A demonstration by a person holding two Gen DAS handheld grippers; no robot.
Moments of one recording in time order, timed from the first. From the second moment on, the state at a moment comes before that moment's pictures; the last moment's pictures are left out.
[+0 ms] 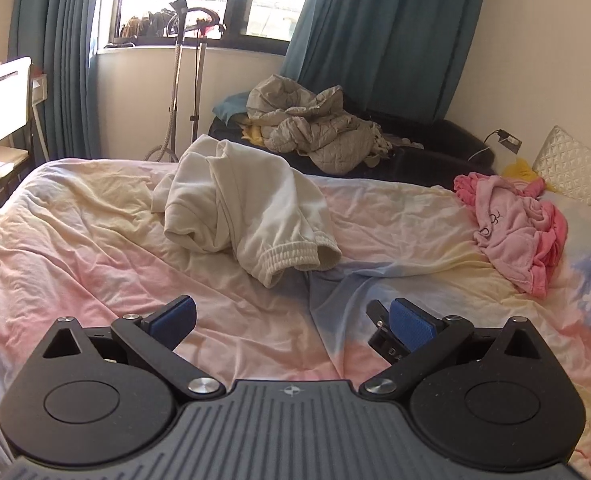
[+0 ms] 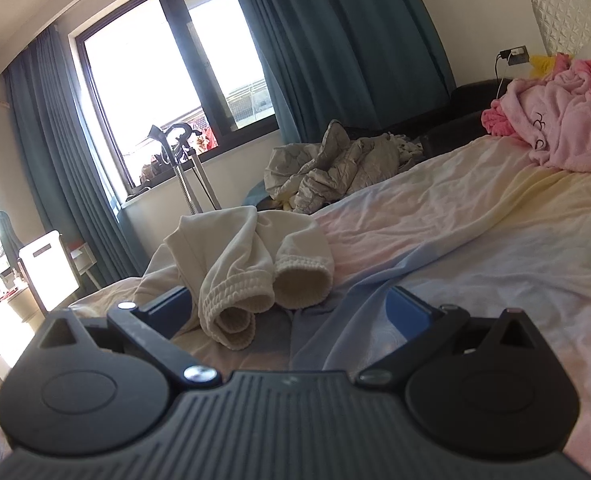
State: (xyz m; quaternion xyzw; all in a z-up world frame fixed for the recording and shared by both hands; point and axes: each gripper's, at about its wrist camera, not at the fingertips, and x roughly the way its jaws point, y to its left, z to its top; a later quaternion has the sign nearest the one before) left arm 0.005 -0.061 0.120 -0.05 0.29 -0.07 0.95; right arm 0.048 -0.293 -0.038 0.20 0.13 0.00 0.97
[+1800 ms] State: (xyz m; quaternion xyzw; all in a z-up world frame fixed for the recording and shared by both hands) left arm 0.065 0.015 0.047 -0.11 0.09 0.01 0.99; right arm 0.054 -0.291 -0.040 0.16 0.10 0.01 0.98
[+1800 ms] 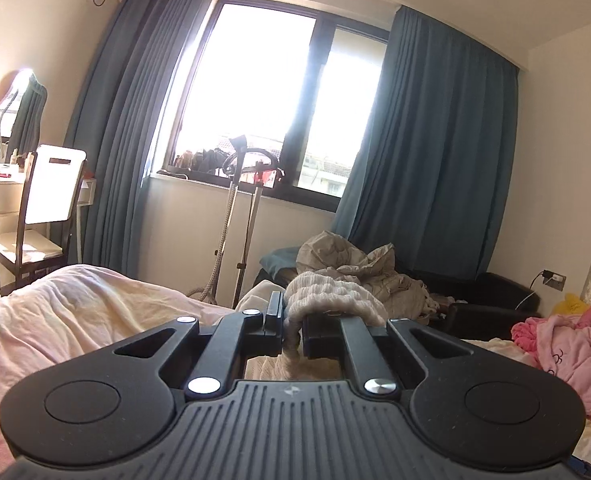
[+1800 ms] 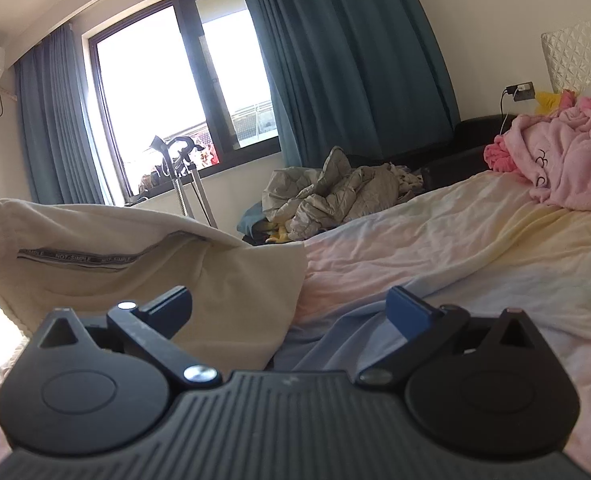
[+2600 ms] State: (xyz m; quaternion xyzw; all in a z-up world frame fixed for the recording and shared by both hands) left arm 0.106 0.125 -0.038 -0.12 0.22 0.07 0.97; right arm 0.092 -0.188 -0.108 0.01 0.23 0.13 0.96
